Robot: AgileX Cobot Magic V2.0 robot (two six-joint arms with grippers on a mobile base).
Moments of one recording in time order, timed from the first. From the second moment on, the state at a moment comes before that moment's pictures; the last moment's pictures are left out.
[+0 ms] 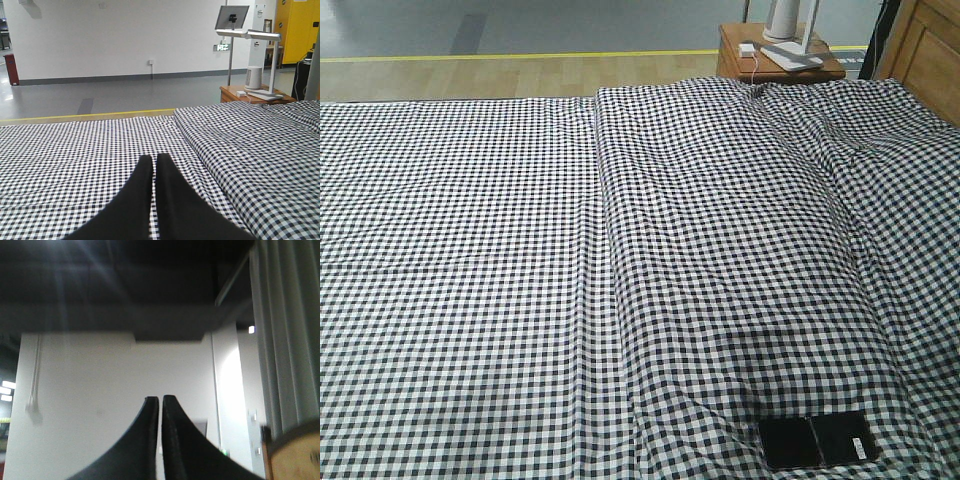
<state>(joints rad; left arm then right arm) -0.03 -0.02 0.03 -0.03 0.07 0.04 -0.01 0.01 -0.26 0.02 -0.27 0.00</state>
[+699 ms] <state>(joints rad) -0.03 -0.02 0.03 -0.03 0.07 0.04 -0.01 0.77 -1.02 0.02 0.41 -0.01</state>
